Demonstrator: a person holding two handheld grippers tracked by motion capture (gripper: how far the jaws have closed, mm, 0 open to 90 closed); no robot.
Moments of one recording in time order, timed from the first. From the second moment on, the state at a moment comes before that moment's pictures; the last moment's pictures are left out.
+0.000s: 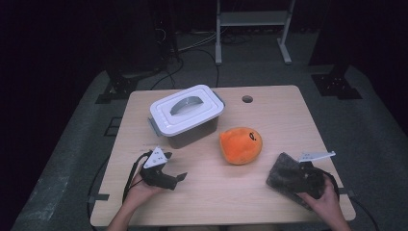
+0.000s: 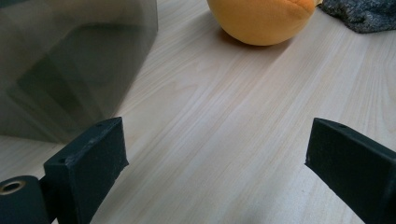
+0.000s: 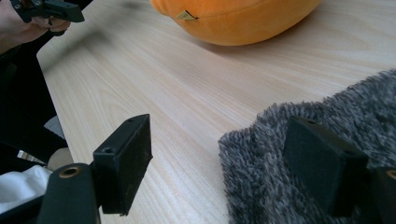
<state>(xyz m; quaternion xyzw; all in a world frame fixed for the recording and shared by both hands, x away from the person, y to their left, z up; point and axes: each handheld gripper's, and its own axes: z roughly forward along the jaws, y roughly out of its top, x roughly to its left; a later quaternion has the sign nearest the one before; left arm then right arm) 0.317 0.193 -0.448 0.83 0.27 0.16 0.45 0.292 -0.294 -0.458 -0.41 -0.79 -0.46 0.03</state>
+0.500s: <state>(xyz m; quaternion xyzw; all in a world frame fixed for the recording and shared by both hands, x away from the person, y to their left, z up) 0.320 0.187 -0.450 0.84 0.26 0.16 0.45 0.287 -0.305 -0.457 -0.42 -0.77 -0.47 0.03</state>
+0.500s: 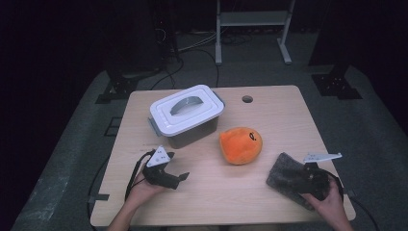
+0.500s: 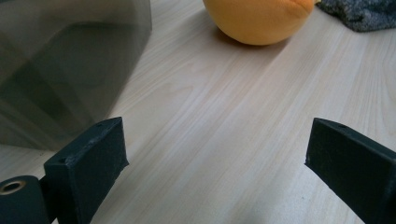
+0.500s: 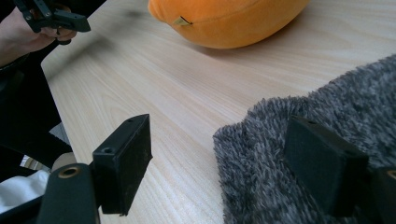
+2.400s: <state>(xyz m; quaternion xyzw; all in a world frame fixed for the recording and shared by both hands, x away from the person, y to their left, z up) 0.312 0.187 -0.449 0.85 0.24 0.15 0.45 0.395 -0.216 -0.384 -0.33 -0.82 -0.46 -0.05</state>
